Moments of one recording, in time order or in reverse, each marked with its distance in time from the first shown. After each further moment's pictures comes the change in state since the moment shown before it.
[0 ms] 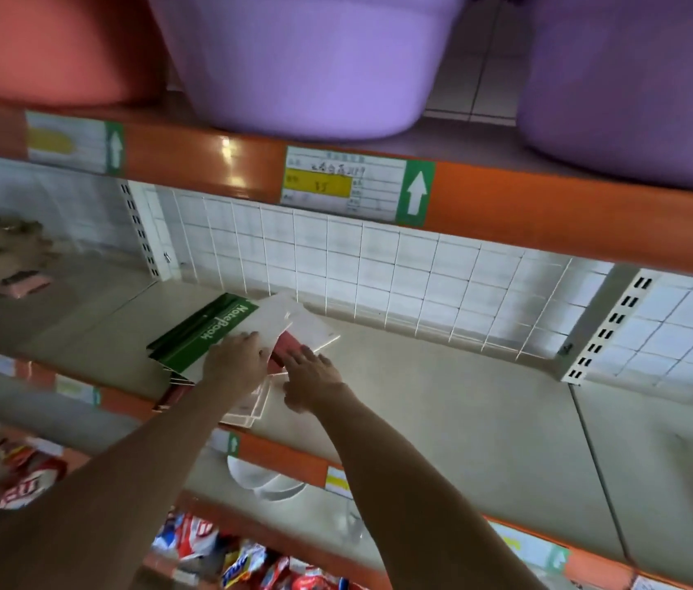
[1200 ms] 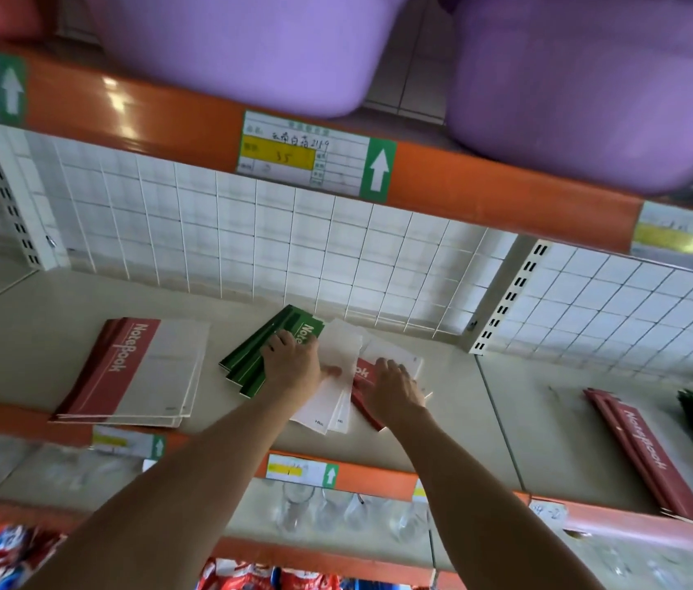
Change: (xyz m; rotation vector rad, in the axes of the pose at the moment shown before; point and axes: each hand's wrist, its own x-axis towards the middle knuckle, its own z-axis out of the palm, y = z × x) left_hand -0.015 0.170 0.030 0.005 -0.194 0.127; right_hand -0.141 0.133 -0.006 0.055 0.199 0.674
